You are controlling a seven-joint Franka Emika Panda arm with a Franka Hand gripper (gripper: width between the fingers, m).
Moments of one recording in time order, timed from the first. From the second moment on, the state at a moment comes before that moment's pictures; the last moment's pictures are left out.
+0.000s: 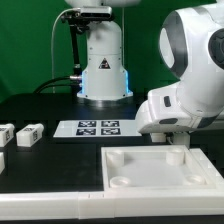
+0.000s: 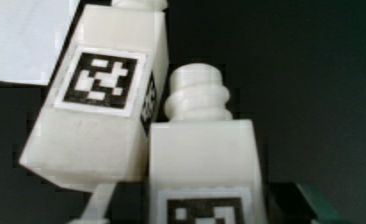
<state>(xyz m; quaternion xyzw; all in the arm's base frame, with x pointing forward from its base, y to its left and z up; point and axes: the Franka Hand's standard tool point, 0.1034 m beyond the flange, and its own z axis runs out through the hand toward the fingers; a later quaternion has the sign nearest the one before) 0.402 0.150 0.011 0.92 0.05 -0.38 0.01</state>
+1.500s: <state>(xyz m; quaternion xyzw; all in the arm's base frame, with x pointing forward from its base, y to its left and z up) 0.445 0.120 0.093 1.00 0.04 -0.04 -0.01</state>
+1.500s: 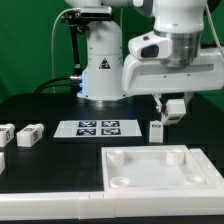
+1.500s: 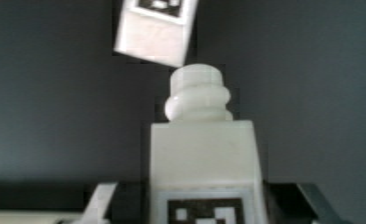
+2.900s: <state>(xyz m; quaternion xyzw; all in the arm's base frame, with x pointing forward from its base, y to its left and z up) 0.590 0.122 0.109 0.96 0.10 0.25 -0.04</state>
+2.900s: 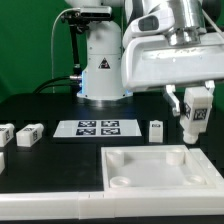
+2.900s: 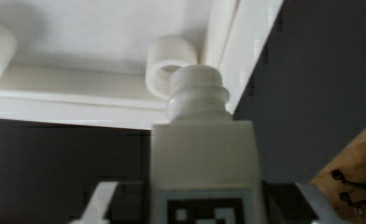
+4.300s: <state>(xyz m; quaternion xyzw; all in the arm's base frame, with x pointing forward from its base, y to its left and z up) 0.610 0.118 0.067 0.95 0.09 0.29 -0.04</state>
